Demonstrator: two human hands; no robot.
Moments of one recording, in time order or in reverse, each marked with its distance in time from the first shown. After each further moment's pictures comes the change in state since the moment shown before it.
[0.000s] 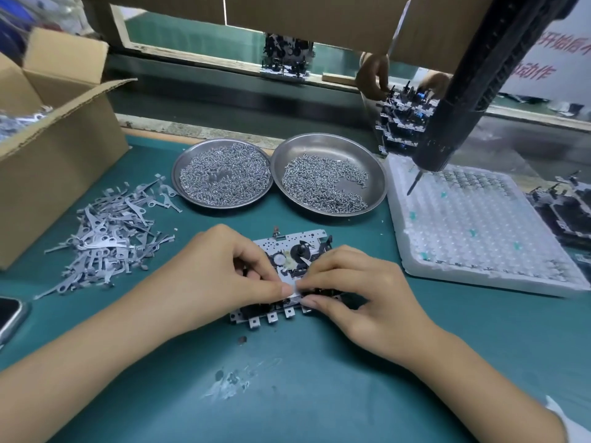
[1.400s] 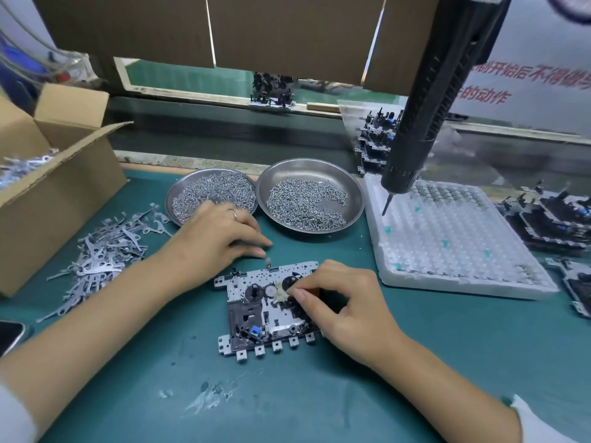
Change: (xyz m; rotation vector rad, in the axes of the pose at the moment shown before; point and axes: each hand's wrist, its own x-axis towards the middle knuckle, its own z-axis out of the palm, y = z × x) left_hand 0.063 -0.023 -0.017 0.662 0.188 0.473; right_hand -0.001 -0.003 0.002 0.144 0.164 0.172
